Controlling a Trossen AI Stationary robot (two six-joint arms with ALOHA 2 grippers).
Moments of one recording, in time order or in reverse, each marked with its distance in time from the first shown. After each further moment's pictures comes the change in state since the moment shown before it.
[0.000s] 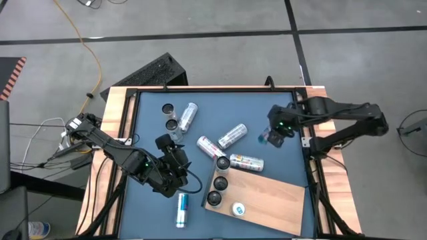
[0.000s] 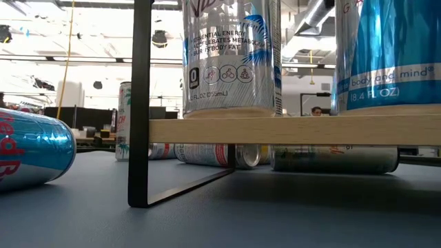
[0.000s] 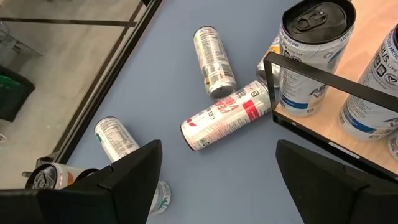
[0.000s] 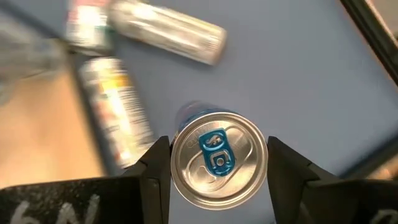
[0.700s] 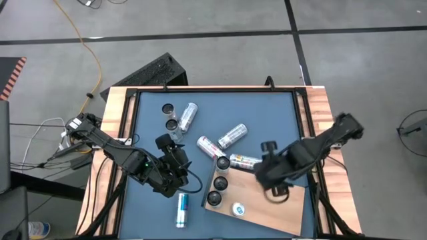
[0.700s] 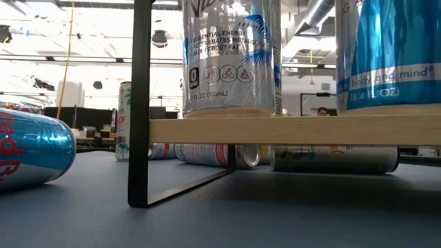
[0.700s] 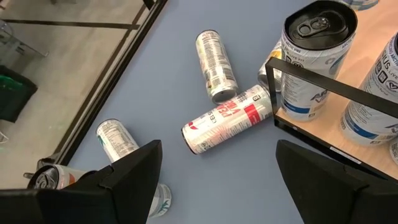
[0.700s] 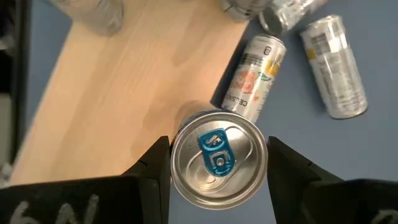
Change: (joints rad) left arm 0.000 0.000 0.000 0.008 -0.015 -0.001; right arm 0.502 0.457 0.409 -0.176 -0.015 -0.255
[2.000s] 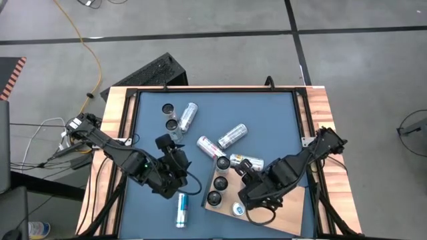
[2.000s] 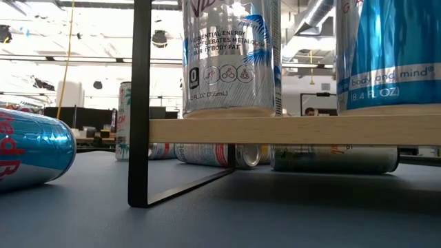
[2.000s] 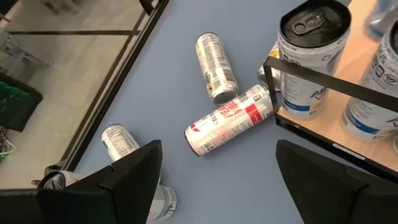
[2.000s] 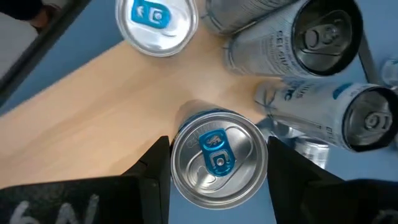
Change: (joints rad) left arm -0.016 0.000 0.000 0.000 -0.015 0.036; right arm 0.028 0.256 0.333 0.001 -0.013 -0.512
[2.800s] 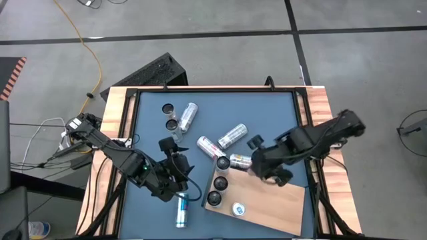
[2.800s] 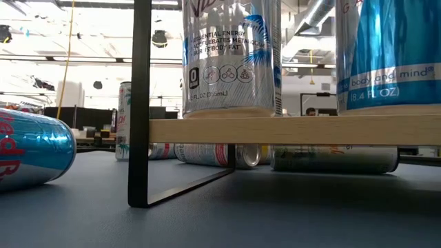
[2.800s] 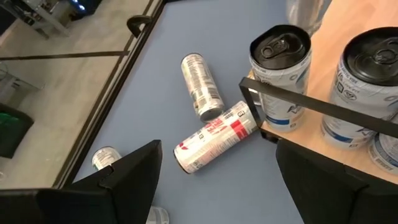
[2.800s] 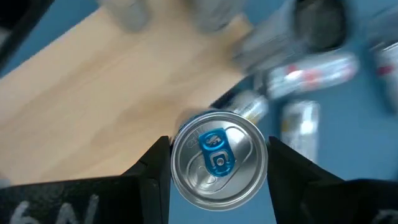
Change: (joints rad) left arm -0.014 0.000 0.000 0.107 -0.012 0.115; right arm -0.138 -0.371 -0.411 0.229 -0.056 -0.051
